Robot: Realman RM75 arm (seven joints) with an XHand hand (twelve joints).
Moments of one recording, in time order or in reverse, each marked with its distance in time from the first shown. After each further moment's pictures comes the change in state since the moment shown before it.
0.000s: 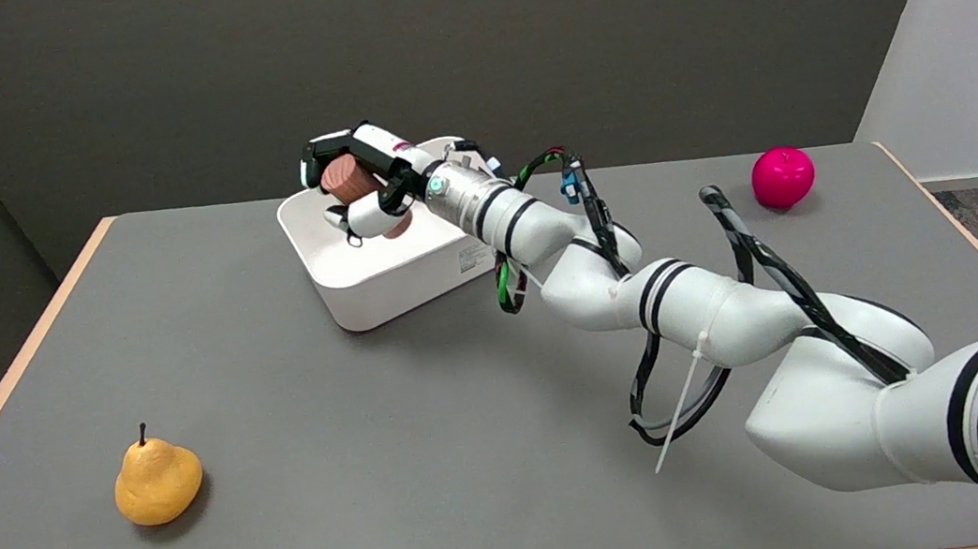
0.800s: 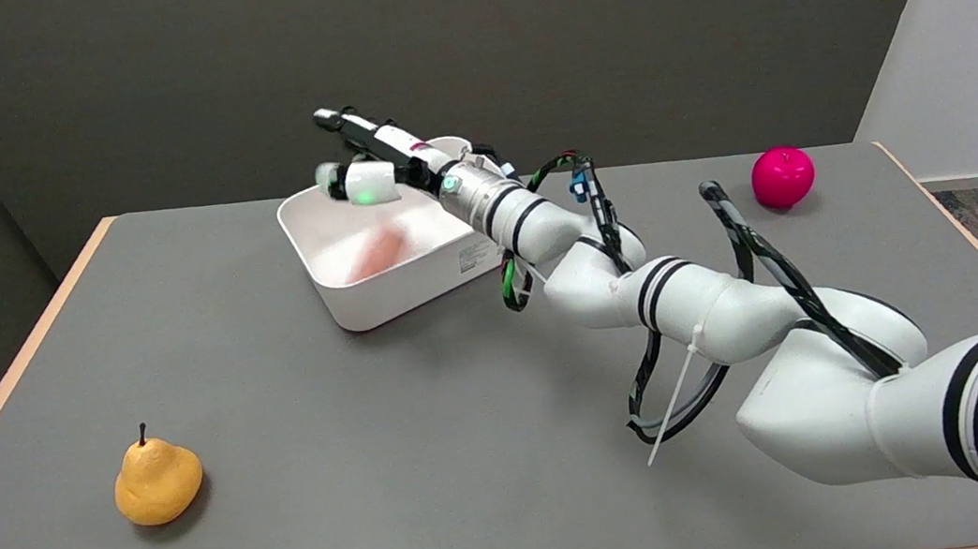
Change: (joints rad) arm 0.021 -0.013 0.033 -0.087 0.056 0.003 -0.075
